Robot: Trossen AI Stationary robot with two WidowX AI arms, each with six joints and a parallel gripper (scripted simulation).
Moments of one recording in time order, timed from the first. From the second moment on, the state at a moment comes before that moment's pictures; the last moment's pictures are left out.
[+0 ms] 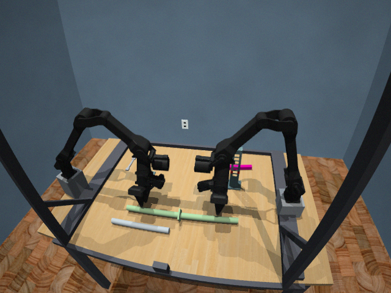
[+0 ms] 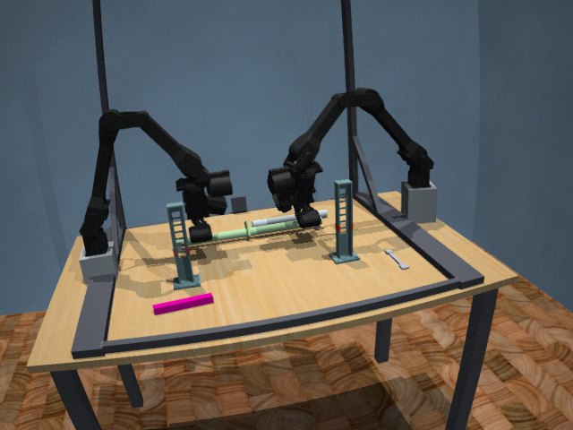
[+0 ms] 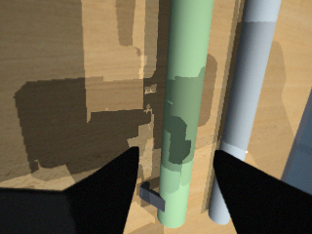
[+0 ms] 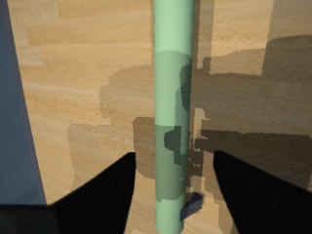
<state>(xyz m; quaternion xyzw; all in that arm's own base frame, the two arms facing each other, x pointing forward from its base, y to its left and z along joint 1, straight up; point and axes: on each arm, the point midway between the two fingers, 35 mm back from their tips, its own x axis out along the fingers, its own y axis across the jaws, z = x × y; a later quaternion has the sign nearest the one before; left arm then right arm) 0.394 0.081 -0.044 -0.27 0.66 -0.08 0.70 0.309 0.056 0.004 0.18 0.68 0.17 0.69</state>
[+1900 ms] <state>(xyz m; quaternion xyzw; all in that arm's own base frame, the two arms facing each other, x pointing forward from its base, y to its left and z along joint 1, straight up) 0.407 0.064 -0.069 -0.27 0.65 -0.08 0.70 0.302 0.073 -0.029 0.18 0.68 0.17 0.69</state>
